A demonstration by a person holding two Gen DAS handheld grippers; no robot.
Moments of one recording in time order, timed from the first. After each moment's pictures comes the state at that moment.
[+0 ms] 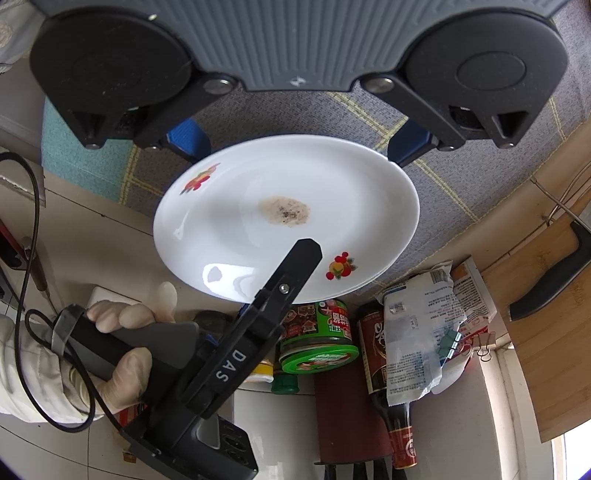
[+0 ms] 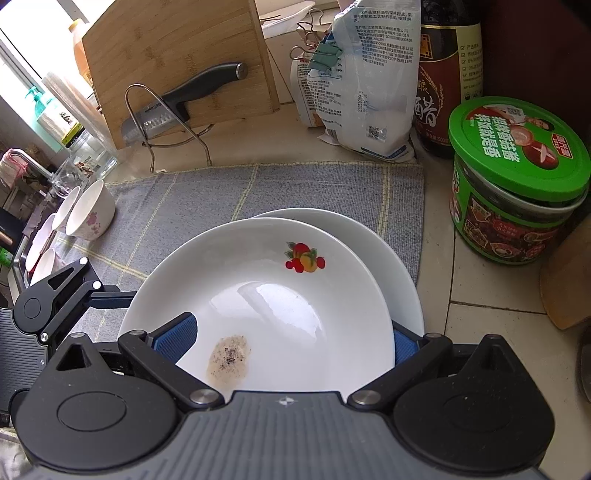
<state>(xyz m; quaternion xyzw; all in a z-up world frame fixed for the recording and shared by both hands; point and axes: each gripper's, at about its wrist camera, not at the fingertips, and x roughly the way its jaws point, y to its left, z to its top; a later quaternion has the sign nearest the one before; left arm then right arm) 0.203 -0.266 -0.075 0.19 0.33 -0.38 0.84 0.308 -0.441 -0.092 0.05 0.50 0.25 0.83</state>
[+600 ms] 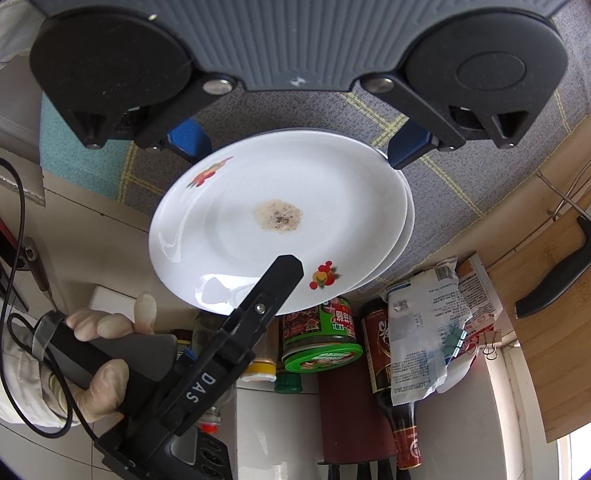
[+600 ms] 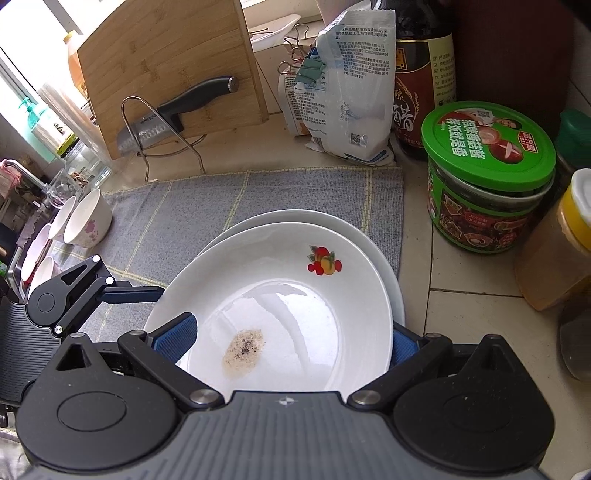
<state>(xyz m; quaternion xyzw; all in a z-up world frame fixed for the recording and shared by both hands) 0.208 -0.264 -0.080 0.19 0.33 -0.39 0.84 0.293 -0.451 -0.080 0.05 0.49 0.23 0.84</state>
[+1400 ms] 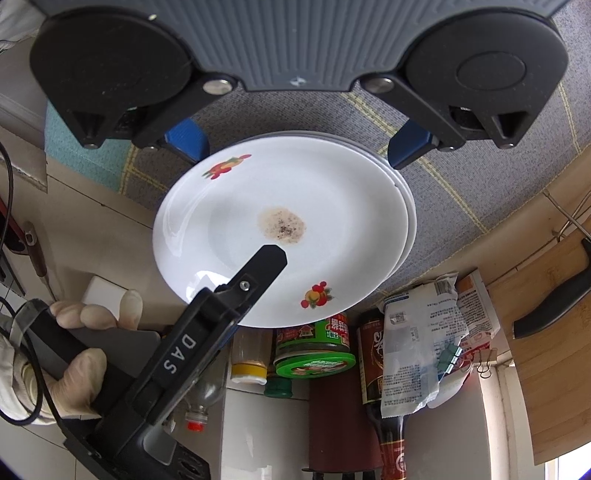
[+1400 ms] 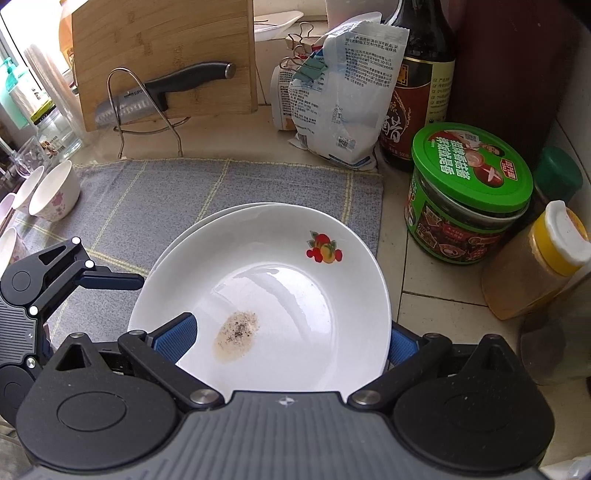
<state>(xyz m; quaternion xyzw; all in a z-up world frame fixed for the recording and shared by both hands) 0.212 -0.262 -0.084 0.16 0.34 -0.38 0.84 0.285 -0.430 -0.074 -0.04 0.50 0.17 0.85</state>
